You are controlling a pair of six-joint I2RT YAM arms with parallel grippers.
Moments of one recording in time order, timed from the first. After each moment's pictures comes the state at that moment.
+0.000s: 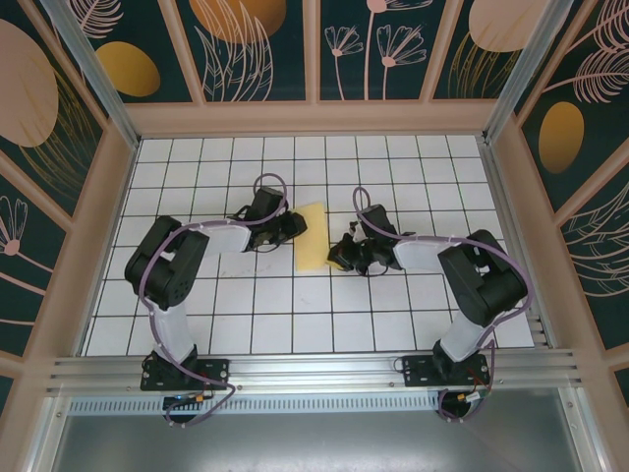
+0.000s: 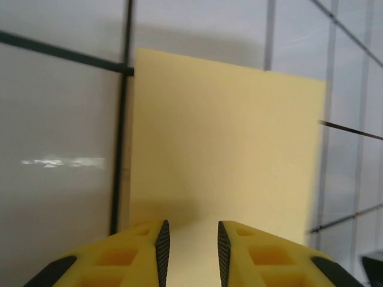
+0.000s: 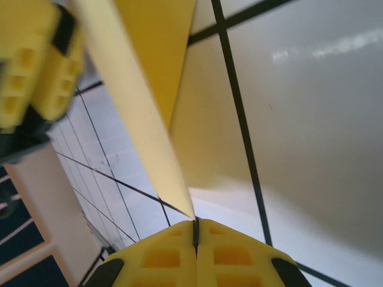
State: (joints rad) left arm -0.51 1.86 0.99 0.09 0.28 -0.87; right arm 0.56 1.68 0.75 0.00 -0.60 1.02
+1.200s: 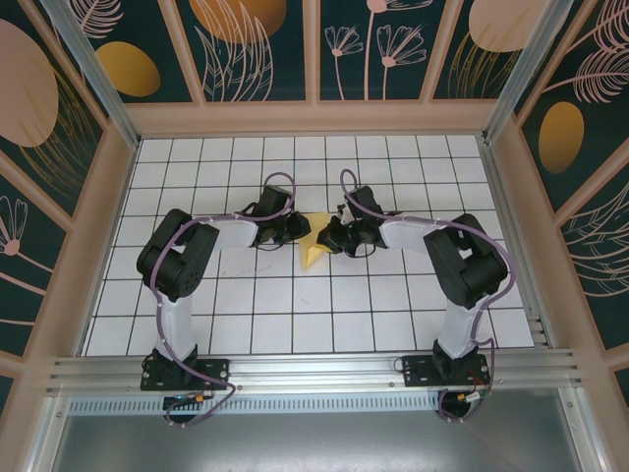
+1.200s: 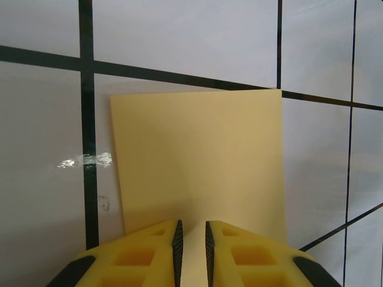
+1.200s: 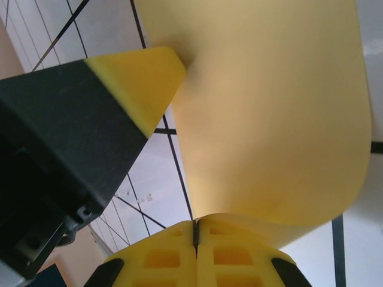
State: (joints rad) left arm -0.52 1.98 1.07 0.05 0.30 -0.79; right arm 0.56 1.85 1.01 -0.09 -0.60 0.98
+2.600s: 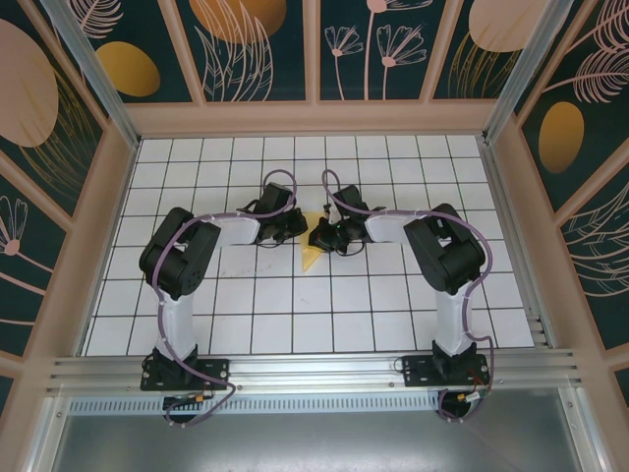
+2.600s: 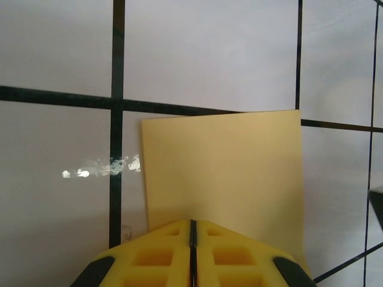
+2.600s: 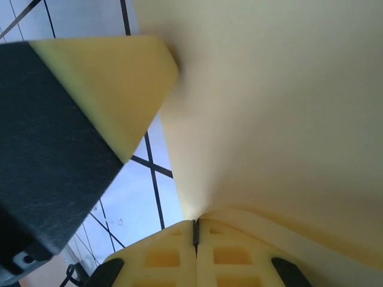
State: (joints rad) left arm -0.52 2.00 1.12 0.00 0.23 -0.79; right arm 0.59 2.00 1.14 -0.11 -0.59 0.83
